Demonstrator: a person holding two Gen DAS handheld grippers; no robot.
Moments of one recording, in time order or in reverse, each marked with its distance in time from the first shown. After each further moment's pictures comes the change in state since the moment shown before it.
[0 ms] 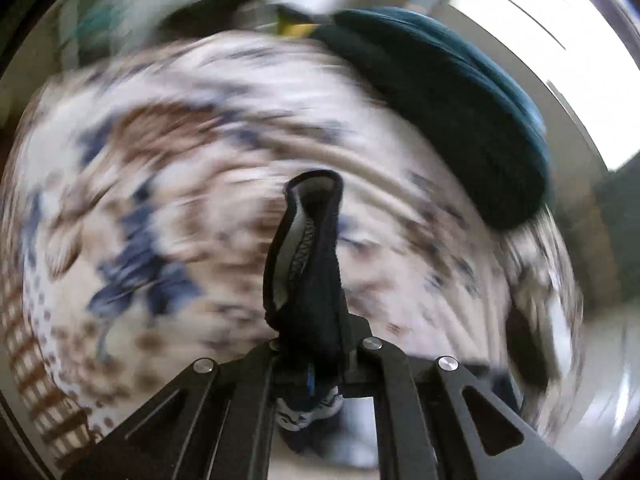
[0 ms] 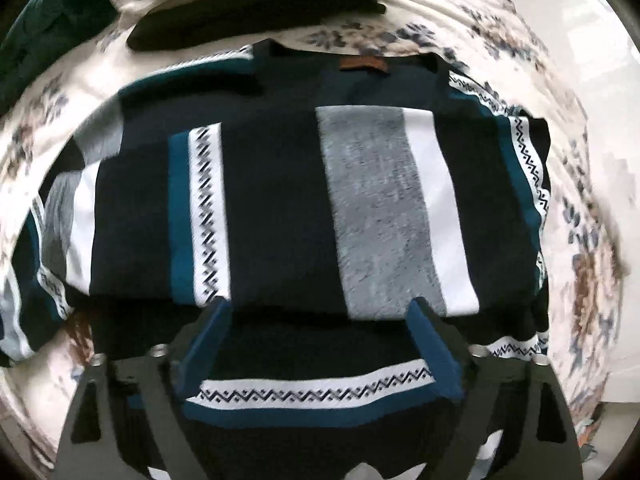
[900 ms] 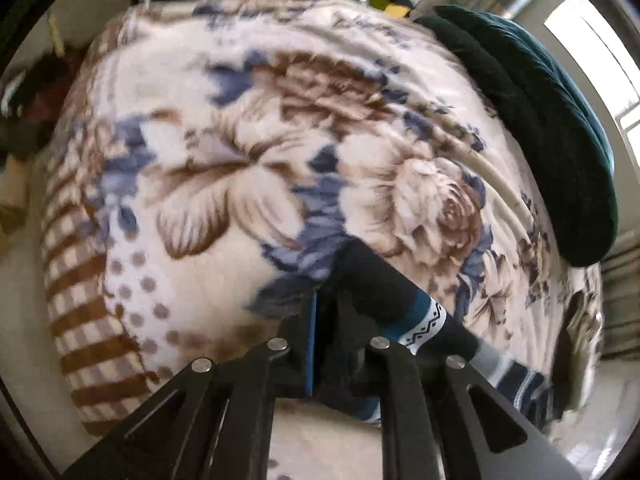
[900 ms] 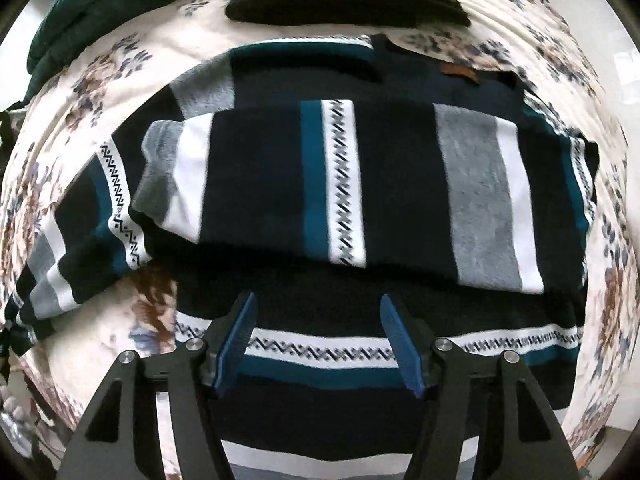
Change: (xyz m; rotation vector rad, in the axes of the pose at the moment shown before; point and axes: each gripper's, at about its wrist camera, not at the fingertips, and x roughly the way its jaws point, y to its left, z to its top) left arm 0.010 0.205 -0.003 -0.316 0.130 0.156; right arm -0.020 0.072 -0.023 -0.138 0.025 0.109
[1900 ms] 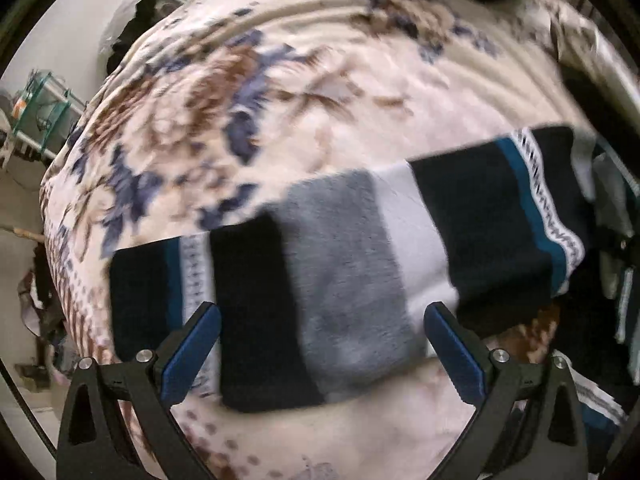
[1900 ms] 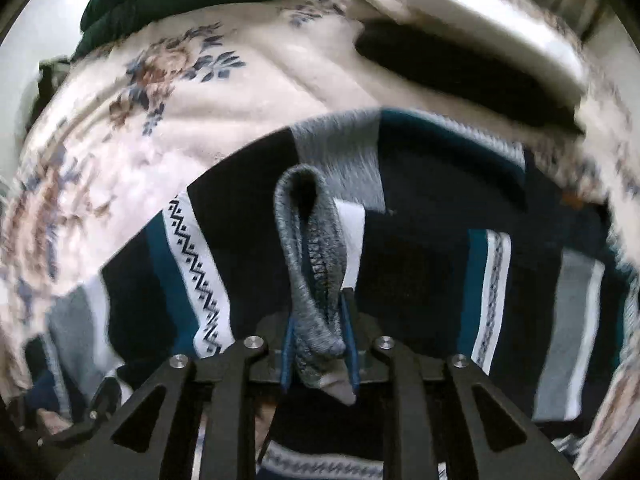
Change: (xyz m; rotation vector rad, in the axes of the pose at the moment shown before) left arm 0.019 -0.183 -0.176 0.718 0.101 0.299; right arm 0.031 0.085 0.073 -0.177 -0.097 0.102
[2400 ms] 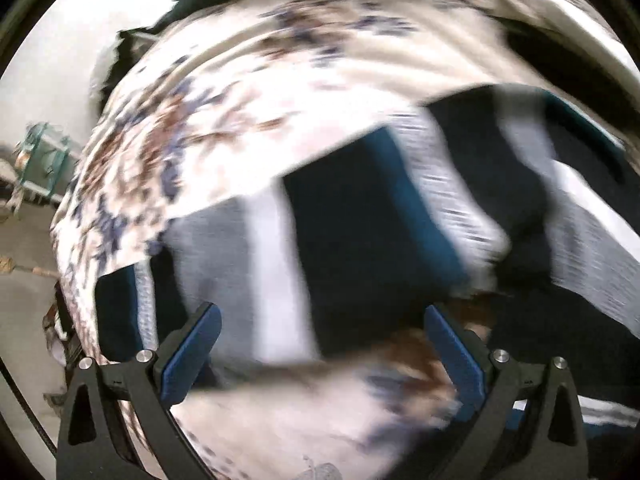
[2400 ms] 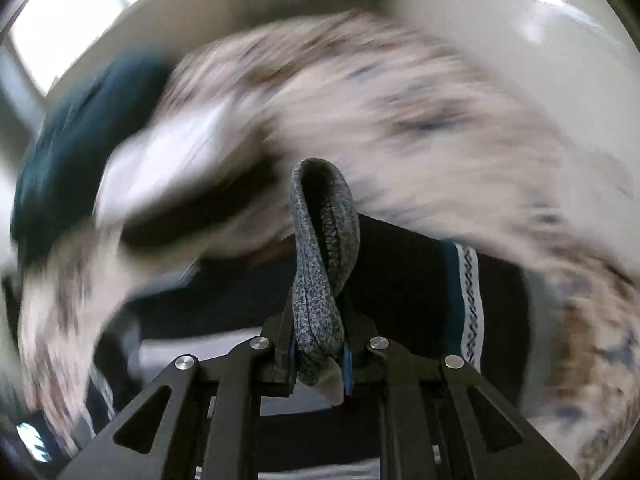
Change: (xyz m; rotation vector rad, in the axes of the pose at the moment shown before) left arm -0.003 -0.105 -0.004 0.127 -0.030 0.116; right arm -0.112 -0.242 -0.015 0.434 -0.273 -0.103
